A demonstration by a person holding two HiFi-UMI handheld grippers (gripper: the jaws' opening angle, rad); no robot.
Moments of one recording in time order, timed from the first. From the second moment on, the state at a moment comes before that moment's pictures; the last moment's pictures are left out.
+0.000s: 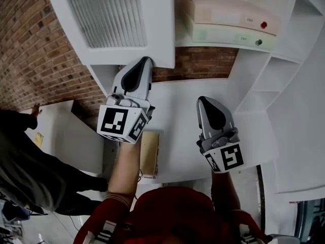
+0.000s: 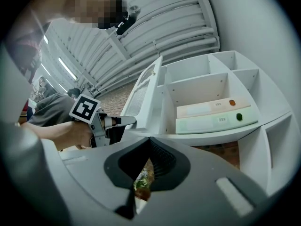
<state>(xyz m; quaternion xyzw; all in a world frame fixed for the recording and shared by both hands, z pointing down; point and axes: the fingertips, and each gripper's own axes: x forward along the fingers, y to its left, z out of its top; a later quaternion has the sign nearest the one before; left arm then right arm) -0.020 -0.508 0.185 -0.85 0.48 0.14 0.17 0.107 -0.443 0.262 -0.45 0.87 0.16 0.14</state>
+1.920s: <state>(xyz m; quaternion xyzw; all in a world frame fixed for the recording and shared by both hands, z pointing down) -0.011 -0.579 0.203 -0.84 0.52 0.10 0.15 0.139 -0.467 0.267 -0.46 0.87 0.14 0.14</state>
